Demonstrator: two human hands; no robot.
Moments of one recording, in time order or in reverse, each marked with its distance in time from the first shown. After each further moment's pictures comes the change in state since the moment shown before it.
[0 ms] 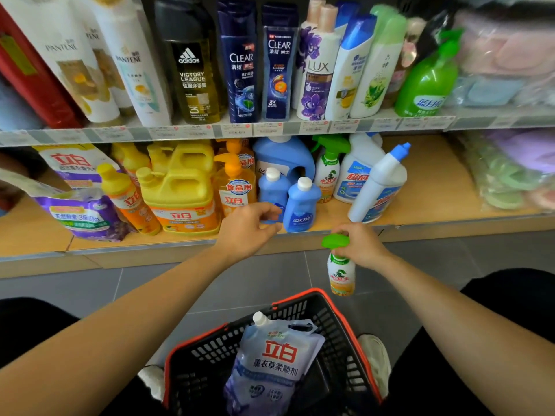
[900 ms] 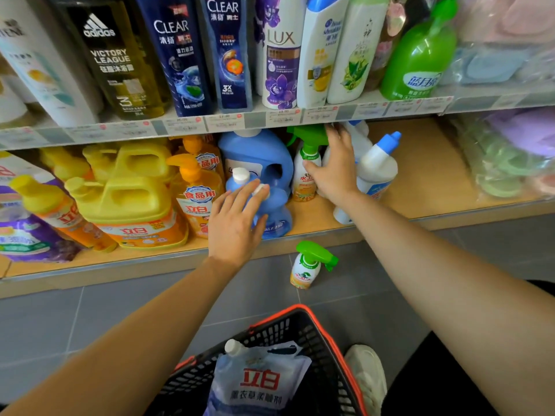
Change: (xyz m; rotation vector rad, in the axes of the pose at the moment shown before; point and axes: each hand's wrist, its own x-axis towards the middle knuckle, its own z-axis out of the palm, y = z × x) left_hand 0.059 -0.040 0.083 0.452 0.436 0.359; right_hand 0.121 -0.042 -0.051 0.202 0.583 -0.193
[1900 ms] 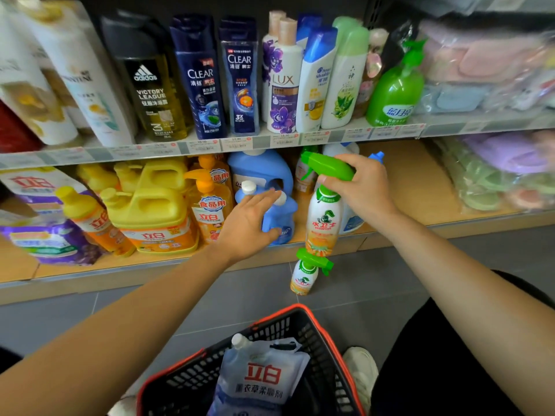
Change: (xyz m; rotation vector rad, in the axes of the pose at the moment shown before) left_hand 0.035 0.021 -0.062 -0.352 -0.423 -0.067; right_hand -0.055 -0.056 -0.100 0.138 -0.056 -0.045
